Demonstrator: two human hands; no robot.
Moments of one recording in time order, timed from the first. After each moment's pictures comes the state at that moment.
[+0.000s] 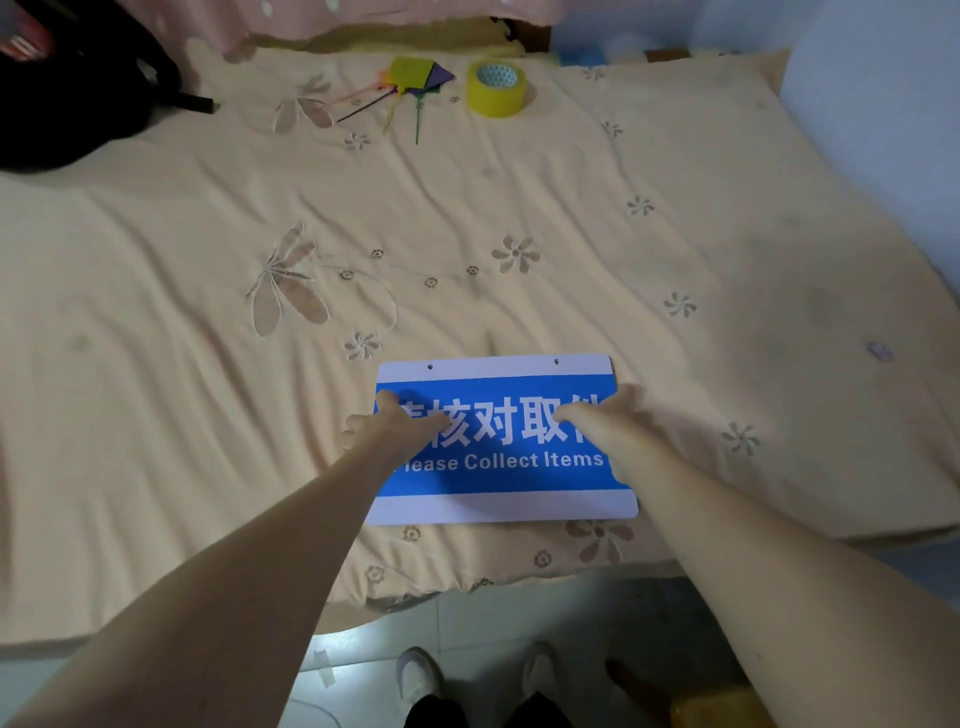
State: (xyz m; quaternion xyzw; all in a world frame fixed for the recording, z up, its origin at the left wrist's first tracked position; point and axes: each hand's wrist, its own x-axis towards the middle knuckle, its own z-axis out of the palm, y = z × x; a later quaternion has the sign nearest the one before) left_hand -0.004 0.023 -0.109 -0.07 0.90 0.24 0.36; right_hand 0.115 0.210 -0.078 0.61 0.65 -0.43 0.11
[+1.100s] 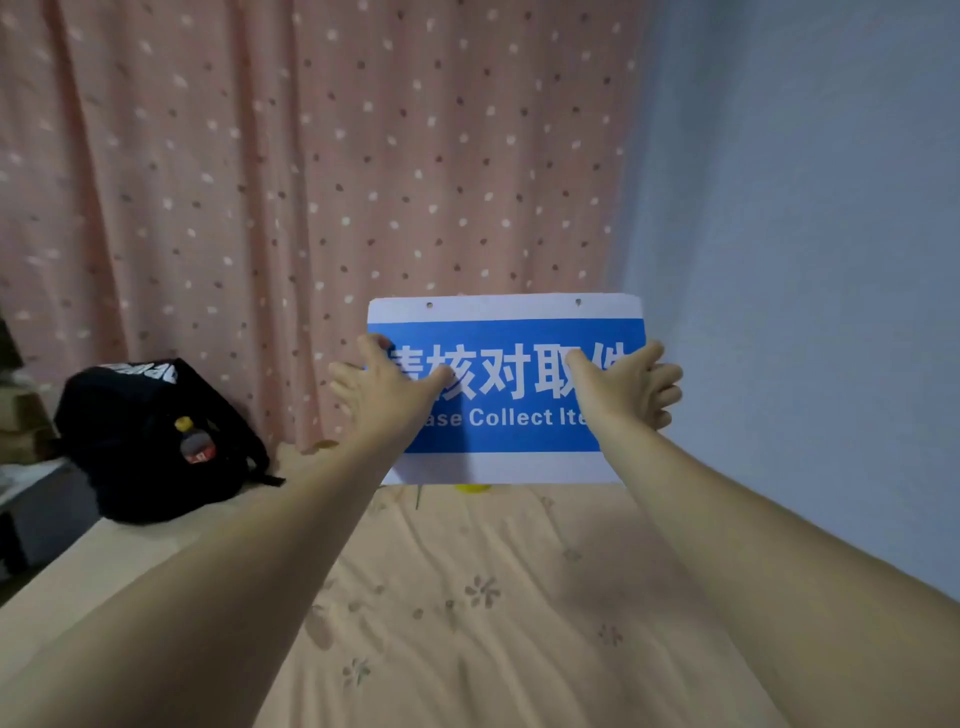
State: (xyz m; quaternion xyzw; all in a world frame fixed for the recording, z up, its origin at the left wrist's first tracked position) left_hand 0.010 0.038 0.314 0.11 0.81 0.57 -0.13; right_hand 0.109 0.199 0.334 0.44 0.71 -0.33 -0.44
